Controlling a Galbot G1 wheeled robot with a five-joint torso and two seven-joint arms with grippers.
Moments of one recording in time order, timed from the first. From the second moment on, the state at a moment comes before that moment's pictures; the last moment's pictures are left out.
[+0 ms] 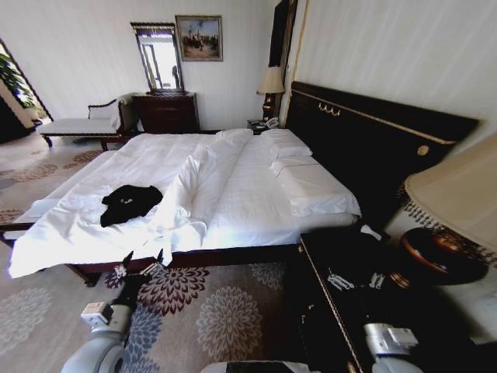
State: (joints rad) left arm 1.80 -1.27 -0.78 -2.27 -0.45 0.05 -0.07; right arm -1.85 1.52 0.88 2.20 0.11 0.21 -0.16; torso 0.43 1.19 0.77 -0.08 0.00
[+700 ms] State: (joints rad) left arm 1.78 -1.26 -0.77 -2.27 -0.46 0.05 -0.08; right arm -1.85 1.52 0.88 2.19 0.09 0.21 -0.15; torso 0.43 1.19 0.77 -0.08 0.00
